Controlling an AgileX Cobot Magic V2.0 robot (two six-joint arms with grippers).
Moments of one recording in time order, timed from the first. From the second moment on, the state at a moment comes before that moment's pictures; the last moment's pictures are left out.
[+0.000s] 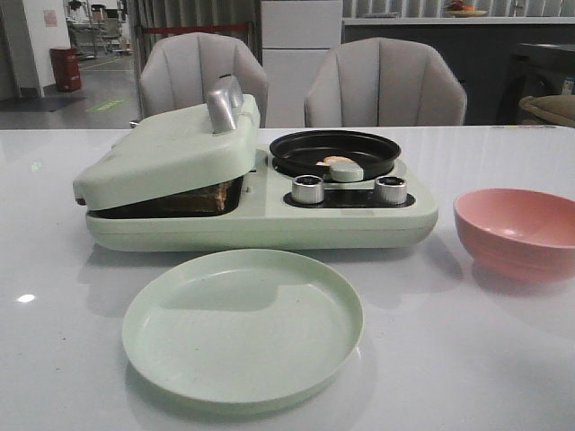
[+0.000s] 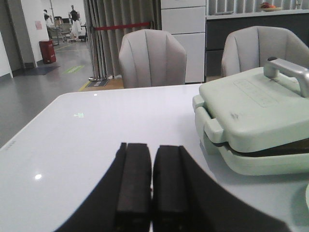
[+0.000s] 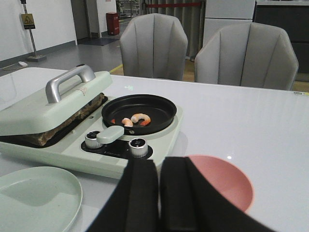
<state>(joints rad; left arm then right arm) -0.05 -0.01 0.00 0.02 0.08 0.01 0.30 0.27 -0.16 0.10 -0.01 -0.04</state>
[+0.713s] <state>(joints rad) -0.05 -0.01 0.00 0.02 0.09 0.01 0.30 0.26 -0.15 0.10 -0.02 -0.04</state>
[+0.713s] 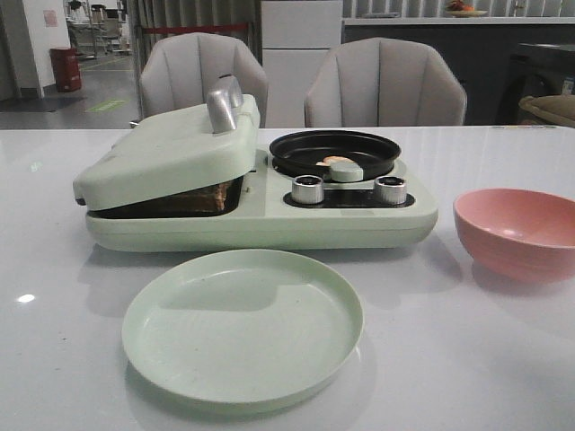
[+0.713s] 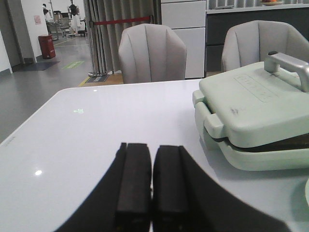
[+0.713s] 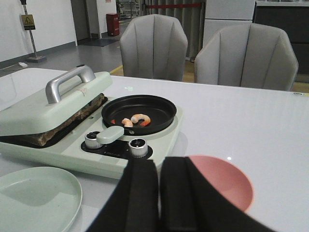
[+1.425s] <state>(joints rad) -0.05 -0.01 0.00 0.02 0.09 0.01 0.12 -0.01 0.02 0.05 0.03 -0.03</state>
